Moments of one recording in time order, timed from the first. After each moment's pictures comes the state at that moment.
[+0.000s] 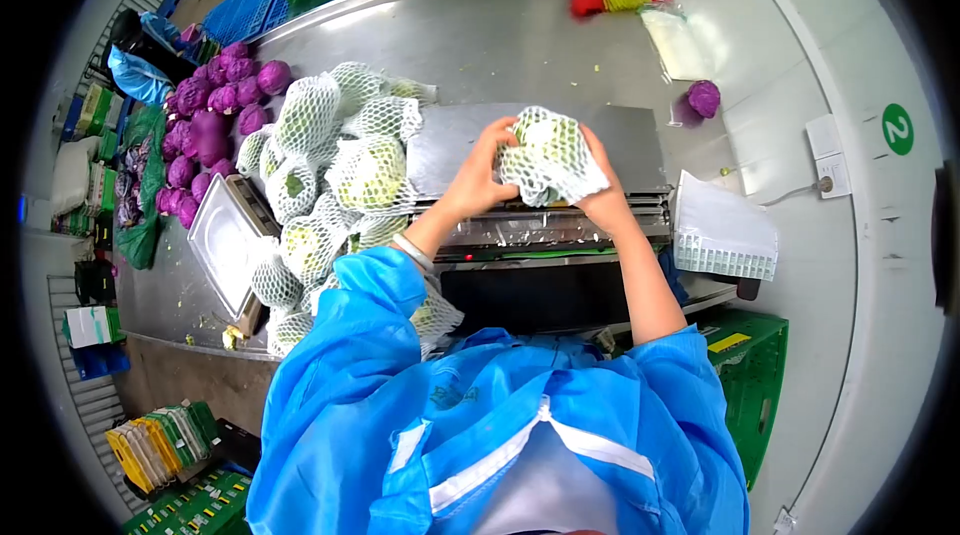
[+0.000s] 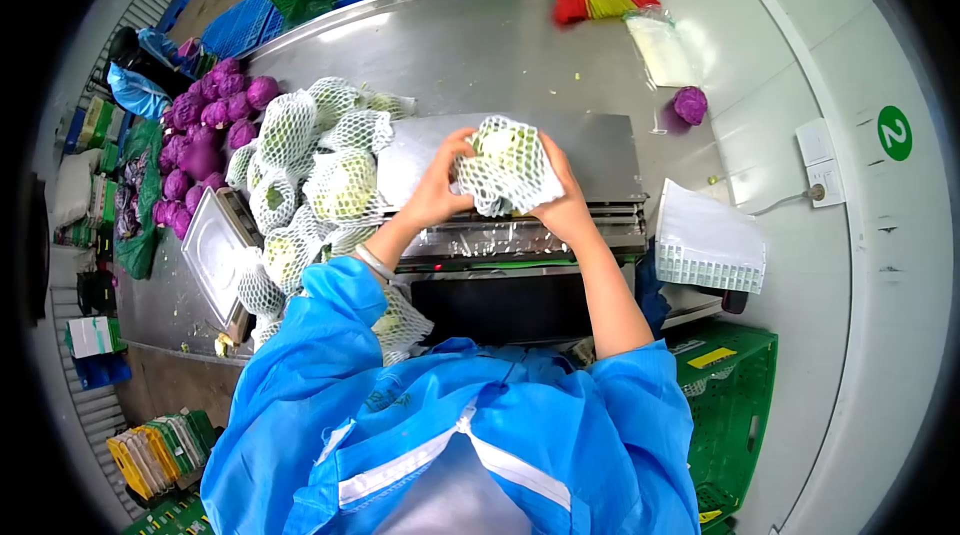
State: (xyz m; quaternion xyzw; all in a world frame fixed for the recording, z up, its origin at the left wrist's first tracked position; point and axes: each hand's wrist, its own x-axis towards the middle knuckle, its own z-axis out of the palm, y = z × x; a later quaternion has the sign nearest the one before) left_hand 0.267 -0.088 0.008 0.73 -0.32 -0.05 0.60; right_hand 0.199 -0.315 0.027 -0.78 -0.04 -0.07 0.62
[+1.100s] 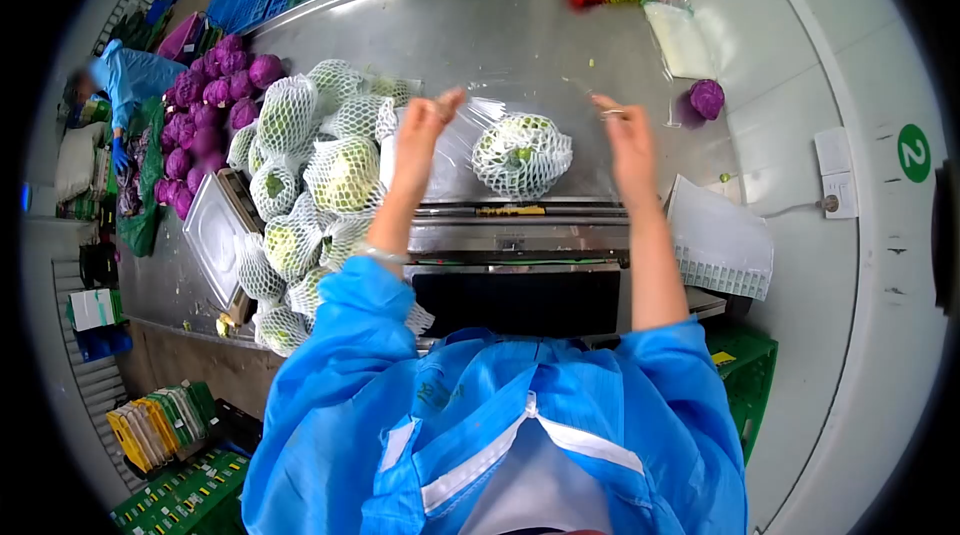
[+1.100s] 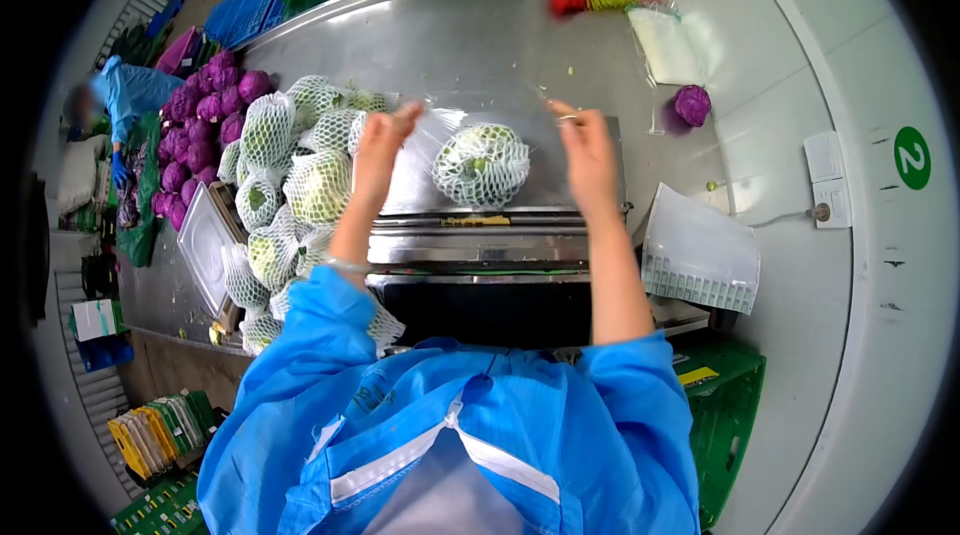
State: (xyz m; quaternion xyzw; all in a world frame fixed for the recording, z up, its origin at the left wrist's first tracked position) left_hand 0.303 -0.102 0.036 0.60 -0.07 -0.03 0.79; right_hand 0.244 -0.391 0.064 -0.76 0.00 -0.17 0.62
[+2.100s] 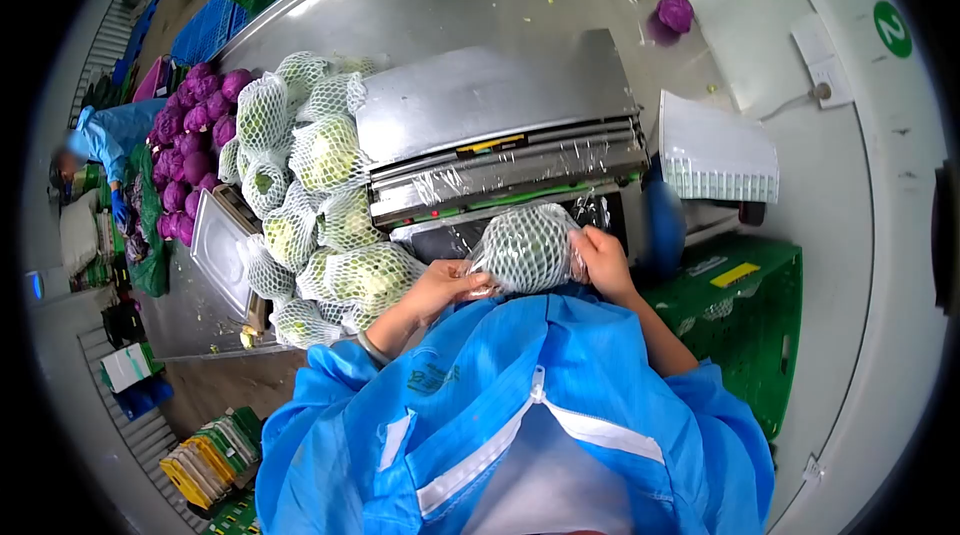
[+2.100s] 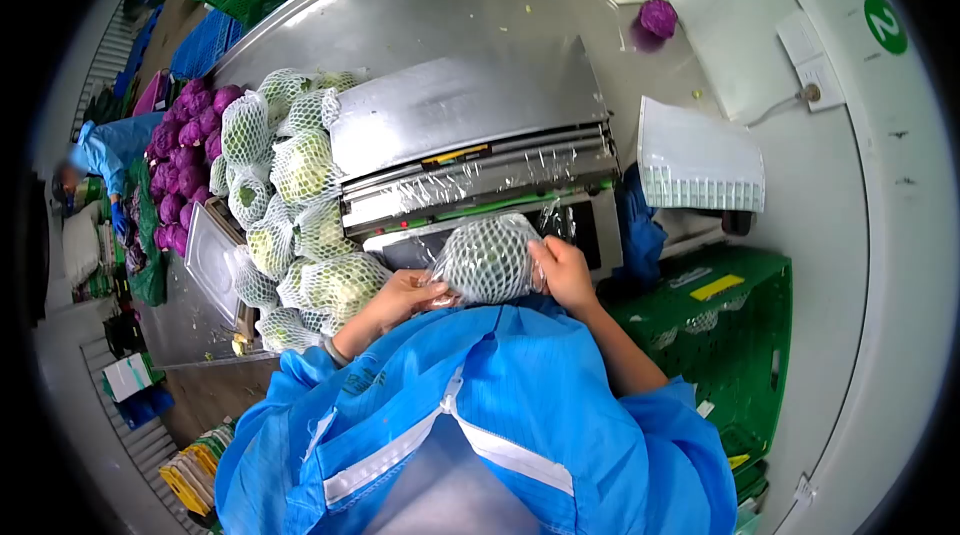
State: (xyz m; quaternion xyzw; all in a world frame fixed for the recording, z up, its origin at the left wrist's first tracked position) left_hand 0.060 -0.047 0.011 0.54 0.08 -0.54 0.65; right_hand -0.009 -0.339 0.007 -0.64 0.24 0.14 0.71
